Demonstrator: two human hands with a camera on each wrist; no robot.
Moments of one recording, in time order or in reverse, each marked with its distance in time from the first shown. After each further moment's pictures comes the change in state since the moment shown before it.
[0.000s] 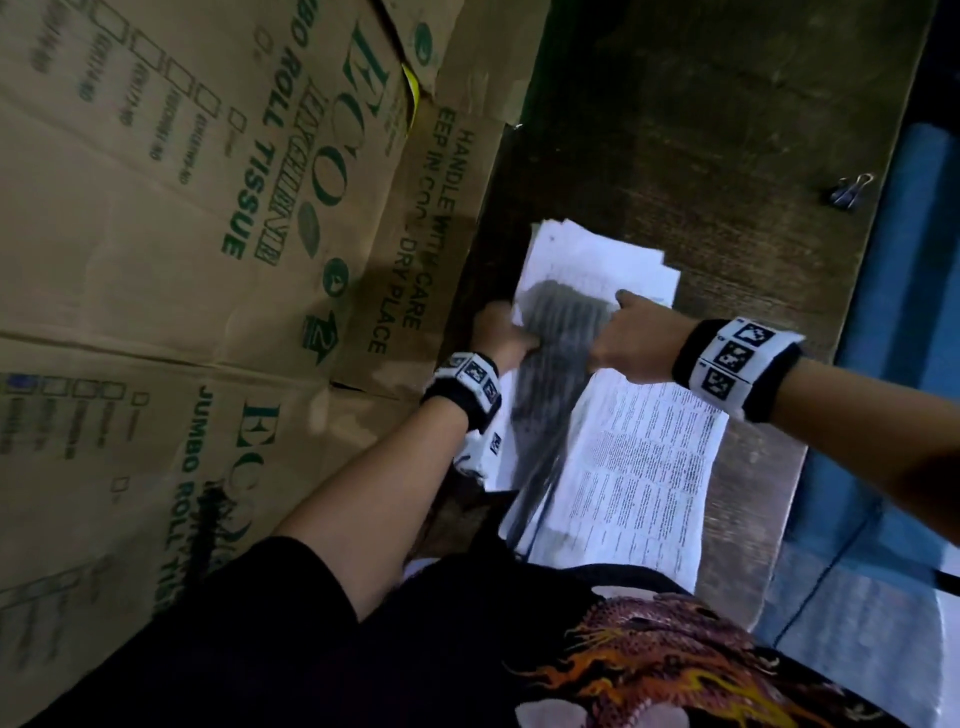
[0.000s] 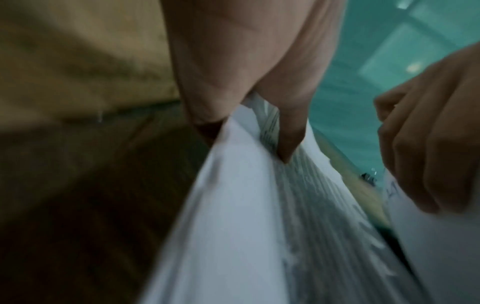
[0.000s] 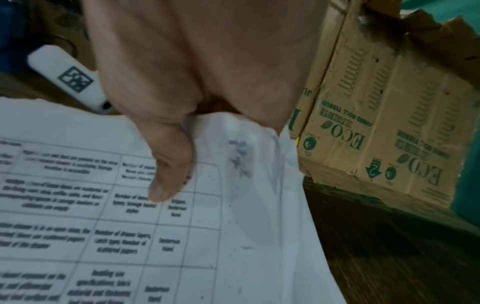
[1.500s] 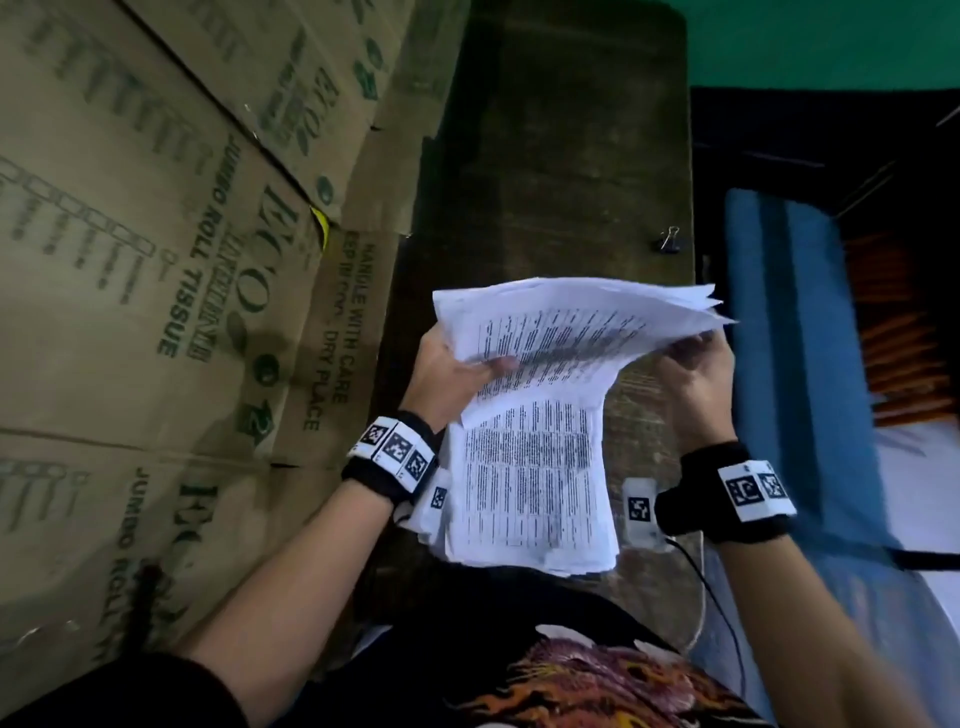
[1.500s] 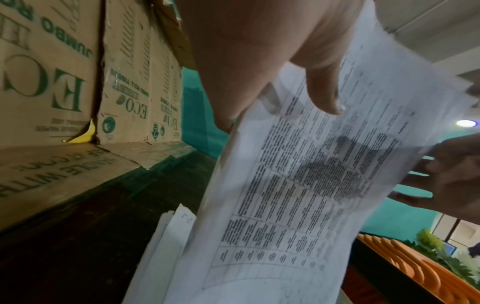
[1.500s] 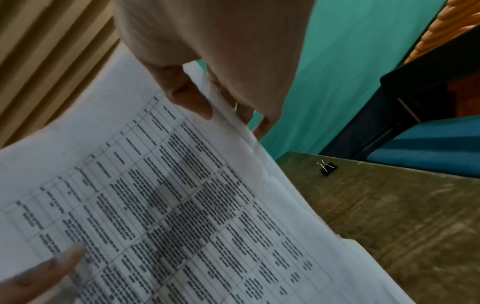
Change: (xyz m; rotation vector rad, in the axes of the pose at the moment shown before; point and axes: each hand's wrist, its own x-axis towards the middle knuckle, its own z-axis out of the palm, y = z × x) left_hand -0.119 0.089 -0.011 -0.488 -0.184 0.442; right_hand -0.136 -0.043 0.083 1.875 1.706 0.804
